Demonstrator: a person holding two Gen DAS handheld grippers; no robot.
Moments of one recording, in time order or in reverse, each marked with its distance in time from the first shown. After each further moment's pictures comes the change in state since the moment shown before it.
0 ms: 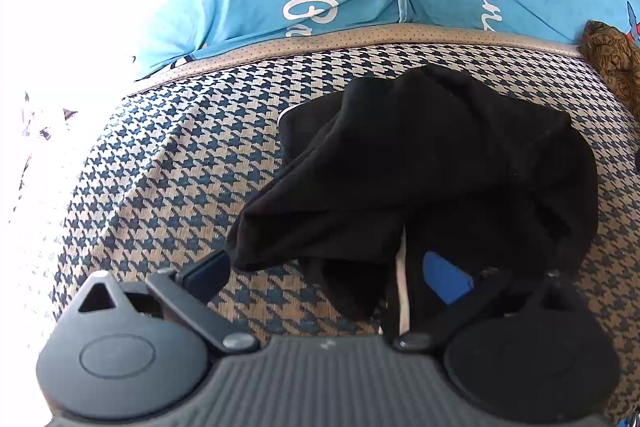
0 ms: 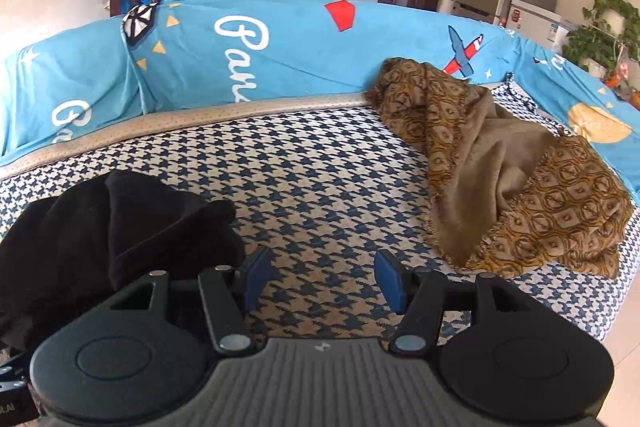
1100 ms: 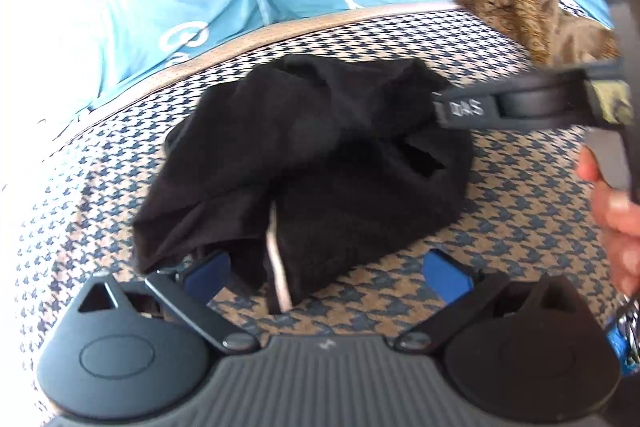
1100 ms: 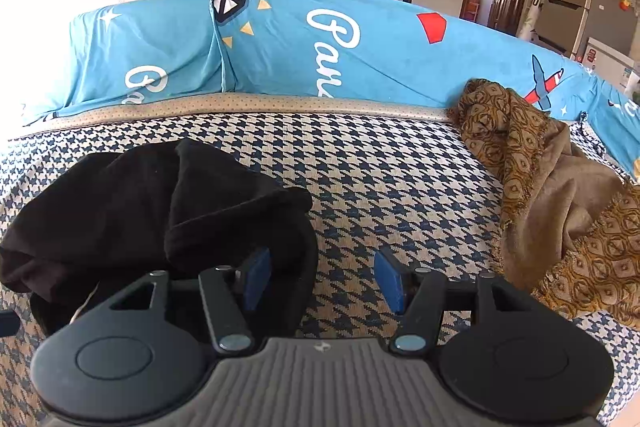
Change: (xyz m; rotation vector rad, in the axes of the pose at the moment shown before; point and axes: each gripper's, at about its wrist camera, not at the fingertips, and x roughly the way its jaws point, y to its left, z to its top) left arm -0.023 -0.047 -0.024 0.238 -0.020 -0.169; right arm 0.011 0.025 -0.013 -0.176 -0.021 0.200
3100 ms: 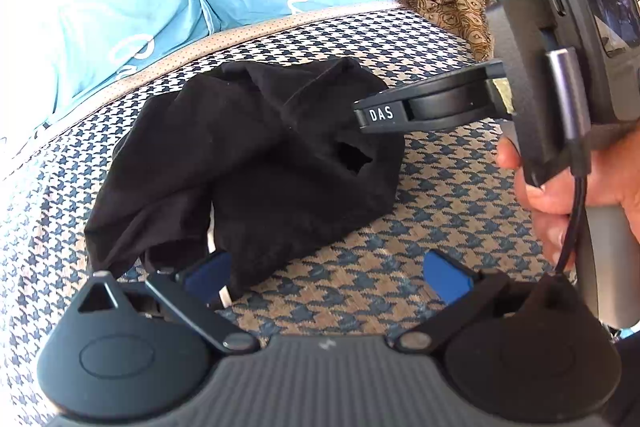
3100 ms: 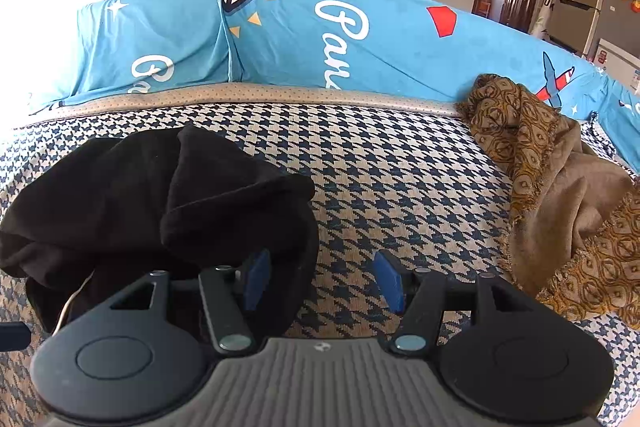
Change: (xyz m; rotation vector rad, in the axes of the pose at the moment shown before) left arm -0.015 -0.025 -0.013 0.110 -0.021 -0.172; right arm 0.006 -0.008 -0.007 -0.023 0.002 0.037
